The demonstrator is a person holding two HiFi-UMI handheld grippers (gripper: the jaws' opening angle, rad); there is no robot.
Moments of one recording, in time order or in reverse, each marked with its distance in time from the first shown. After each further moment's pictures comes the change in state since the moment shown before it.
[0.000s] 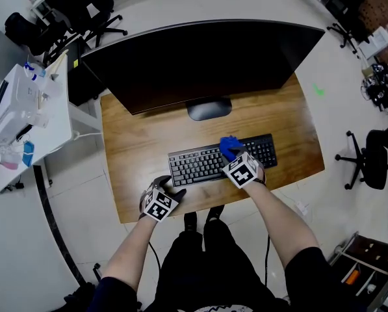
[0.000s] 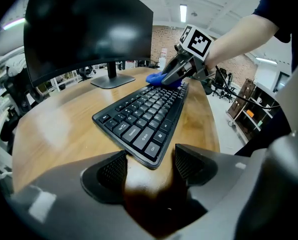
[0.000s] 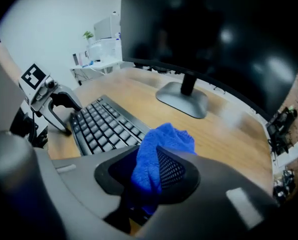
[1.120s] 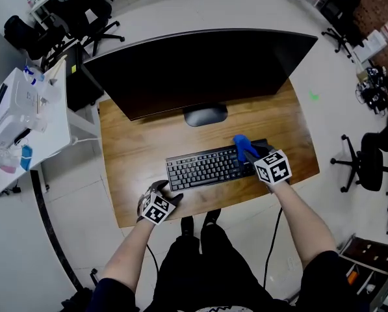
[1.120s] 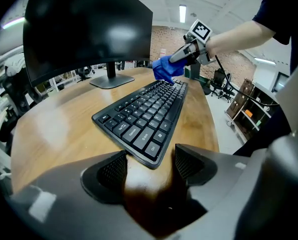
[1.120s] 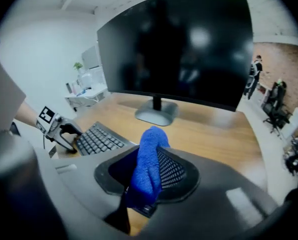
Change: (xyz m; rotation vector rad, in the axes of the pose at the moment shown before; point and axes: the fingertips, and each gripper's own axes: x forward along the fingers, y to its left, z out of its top) left arm 0.000 -0.002 0.000 0.008 -0.002 -0.014; right arm -0.086 -0.083 -0.010 0.216 -0.164 -0.001
